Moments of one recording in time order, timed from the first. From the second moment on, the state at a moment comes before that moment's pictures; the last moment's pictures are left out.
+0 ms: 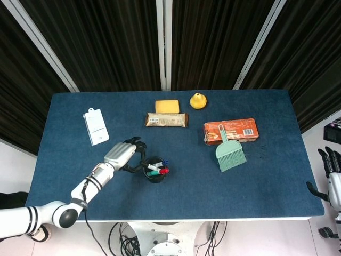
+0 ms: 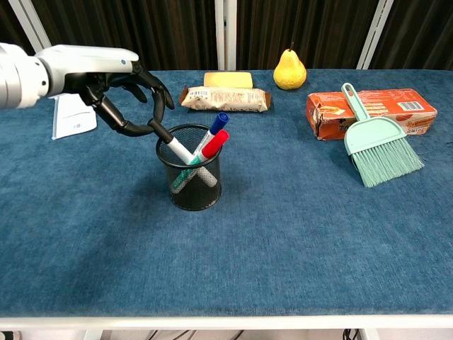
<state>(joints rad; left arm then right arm) -0.86 -1.32 -0.17 -1.77 0.94 0.79 0.15 0.04 -1.07 0.10 -1.54 -1.41 1.46 0.06</state>
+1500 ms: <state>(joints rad) -0.77 -1.13 -0.23 -1.80 0.99 0.85 -0.07 0.04 -1.08 0.10 -1.55 -1.41 1.47 0.04</state>
